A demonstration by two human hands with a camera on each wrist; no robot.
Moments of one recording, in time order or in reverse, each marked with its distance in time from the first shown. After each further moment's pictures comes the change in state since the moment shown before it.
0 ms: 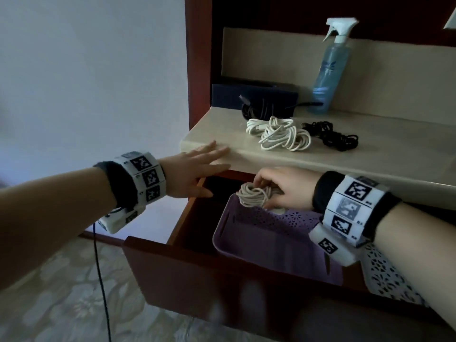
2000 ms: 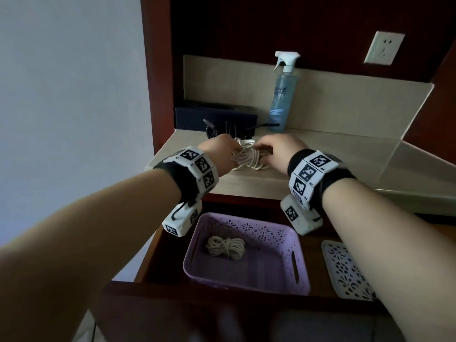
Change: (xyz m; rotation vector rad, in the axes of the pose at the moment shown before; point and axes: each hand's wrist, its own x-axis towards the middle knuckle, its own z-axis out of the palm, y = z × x) left_hand 0.093 0.055 -0.073 -0.387 0.358 -0.205; right_hand 0.011 0.042 -0.059 -0.032 0.453 0.384
